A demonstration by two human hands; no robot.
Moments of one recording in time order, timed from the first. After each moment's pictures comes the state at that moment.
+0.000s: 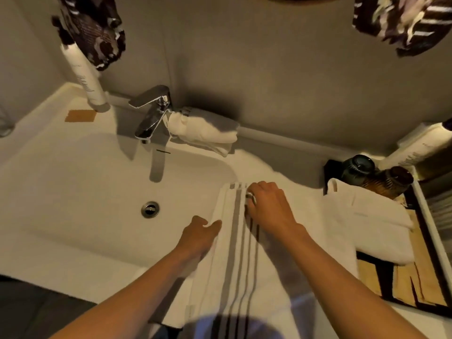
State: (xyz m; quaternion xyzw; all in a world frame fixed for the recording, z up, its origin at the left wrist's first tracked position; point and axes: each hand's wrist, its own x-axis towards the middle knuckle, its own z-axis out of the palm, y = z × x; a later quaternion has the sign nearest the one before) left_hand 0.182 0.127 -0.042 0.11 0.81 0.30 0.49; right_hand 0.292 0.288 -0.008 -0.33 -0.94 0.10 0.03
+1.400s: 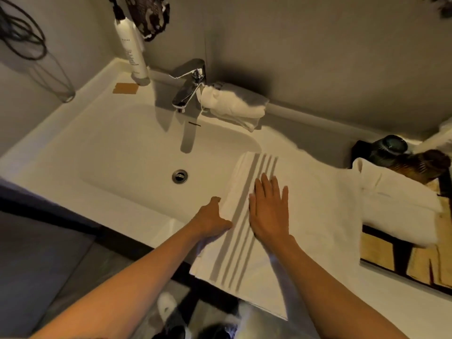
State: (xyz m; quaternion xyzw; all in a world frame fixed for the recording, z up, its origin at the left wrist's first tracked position) left_hand 0.196 0.073 -0.038 0.25 0.82 0.22 0.46; right_hand 0.316 0.201 -0.072 -0.36 -0.92 0.12 0.02
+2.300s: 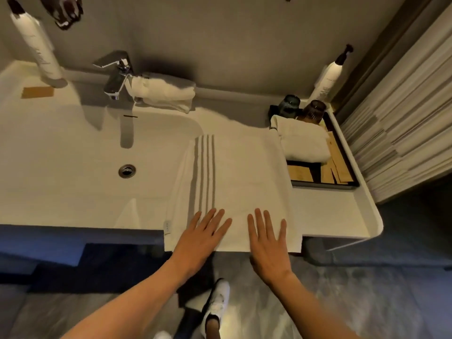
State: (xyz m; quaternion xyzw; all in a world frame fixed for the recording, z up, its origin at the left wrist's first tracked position) left_hand 0.313 -0.021 -0.093 0.75 0.66 0.02 0.05; right_hand 0.516 0.059 -0.086 -0.41 -0.90 -0.02 -0.13
